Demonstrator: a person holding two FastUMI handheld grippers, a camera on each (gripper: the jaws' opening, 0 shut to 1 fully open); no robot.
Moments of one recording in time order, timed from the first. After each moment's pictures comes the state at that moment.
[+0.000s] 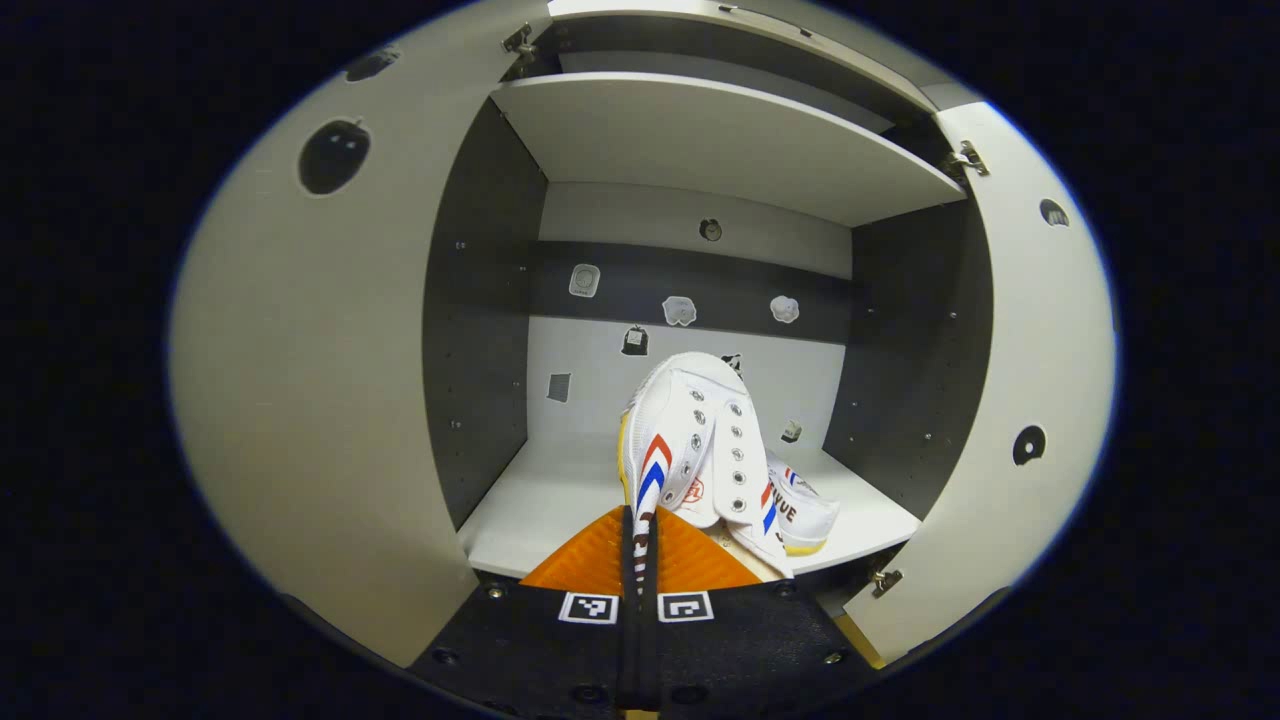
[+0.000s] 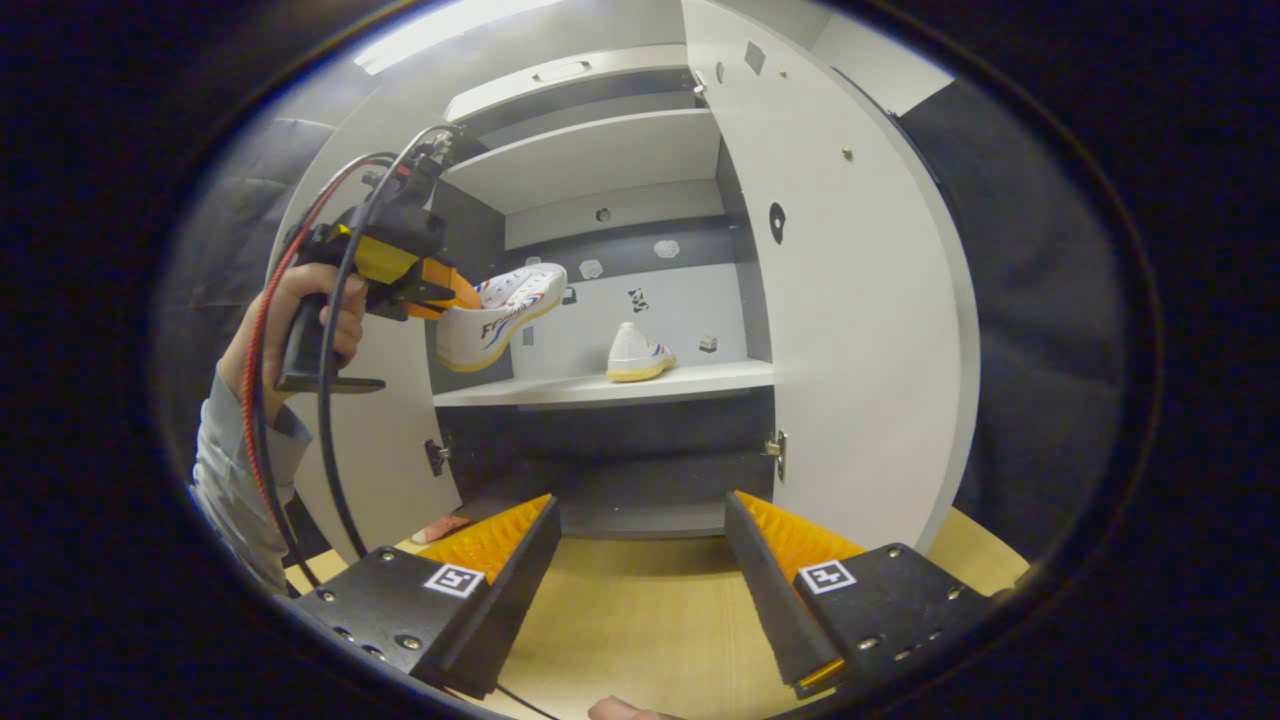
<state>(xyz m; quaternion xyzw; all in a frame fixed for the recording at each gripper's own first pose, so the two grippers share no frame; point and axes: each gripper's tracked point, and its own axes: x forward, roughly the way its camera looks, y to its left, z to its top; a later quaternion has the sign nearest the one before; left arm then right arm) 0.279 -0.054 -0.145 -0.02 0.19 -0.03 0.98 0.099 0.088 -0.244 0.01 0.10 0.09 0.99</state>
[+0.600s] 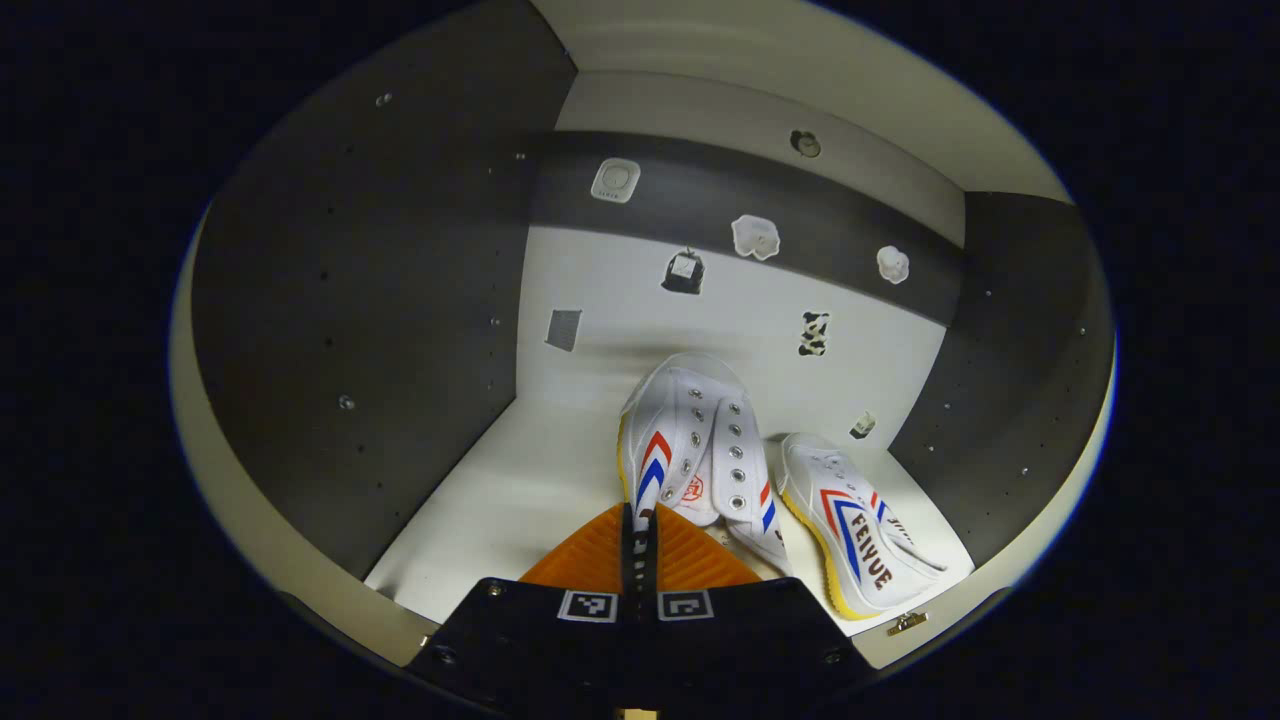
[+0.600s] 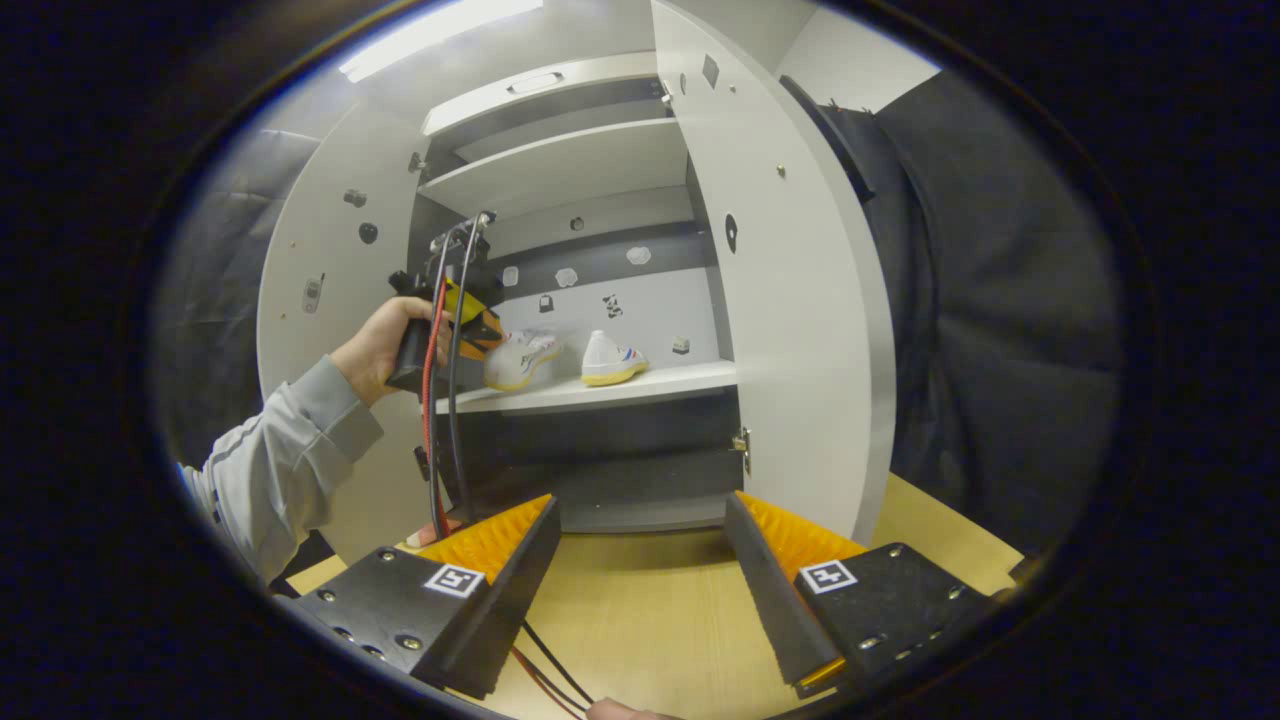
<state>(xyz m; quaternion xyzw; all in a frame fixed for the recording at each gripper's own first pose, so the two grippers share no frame) 0.380 -0.038 -0.227 -0.07 0.29 0.01 0.96 0.076 0.066 -0.232 0.02 0.09 0.07 0.99</state>
